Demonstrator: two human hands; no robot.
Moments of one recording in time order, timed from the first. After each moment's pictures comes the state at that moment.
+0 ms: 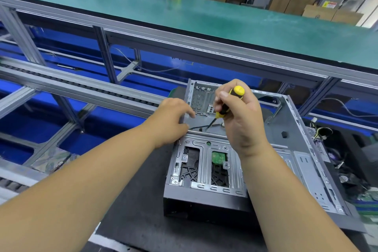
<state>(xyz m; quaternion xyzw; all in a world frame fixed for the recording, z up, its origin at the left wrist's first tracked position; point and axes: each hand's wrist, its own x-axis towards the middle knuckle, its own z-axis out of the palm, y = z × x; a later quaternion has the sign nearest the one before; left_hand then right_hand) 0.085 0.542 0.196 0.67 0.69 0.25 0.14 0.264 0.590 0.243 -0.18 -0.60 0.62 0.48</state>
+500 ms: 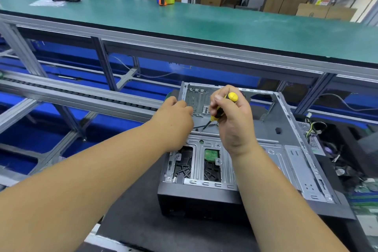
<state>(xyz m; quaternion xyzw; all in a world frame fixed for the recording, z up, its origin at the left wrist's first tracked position) 0.132 0.538 0.231 0.74 0.64 -0.14 -0.15 0.275 0.590 0.233 -0.19 -0.55 0.64 0.51</state>
